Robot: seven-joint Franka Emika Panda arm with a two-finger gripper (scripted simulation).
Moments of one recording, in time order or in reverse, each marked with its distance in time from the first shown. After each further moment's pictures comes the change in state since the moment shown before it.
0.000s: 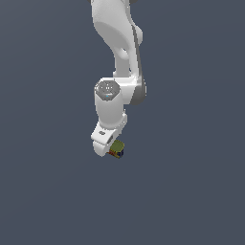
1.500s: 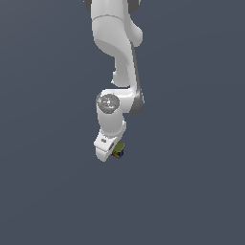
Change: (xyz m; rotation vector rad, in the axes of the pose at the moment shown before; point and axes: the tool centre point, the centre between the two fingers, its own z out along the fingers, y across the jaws) arm -0.001 0.000 0.051 0.000 0.000 -0.016
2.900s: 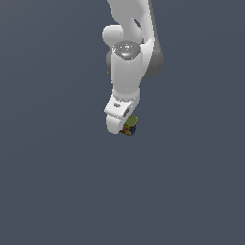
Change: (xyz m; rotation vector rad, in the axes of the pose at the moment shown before) arm 0.024 -0.065 -0.136 0.003 -0.004 -0.001
